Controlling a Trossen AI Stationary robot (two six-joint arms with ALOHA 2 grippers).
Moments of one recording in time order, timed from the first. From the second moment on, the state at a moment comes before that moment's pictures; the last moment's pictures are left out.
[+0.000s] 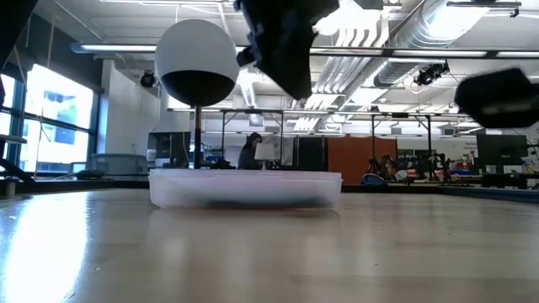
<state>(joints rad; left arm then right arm) -0.14 1.97 1.76 -0.86 -0.40 -0.49 0.76 1.71 0.93 -0.44 0.14 0.23</state>
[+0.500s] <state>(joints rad) -0.21 1.97 2.22 -1.57 -0.60 -0.63 0.75 1.65 0.82 -0.33 0.12 0.18</state>
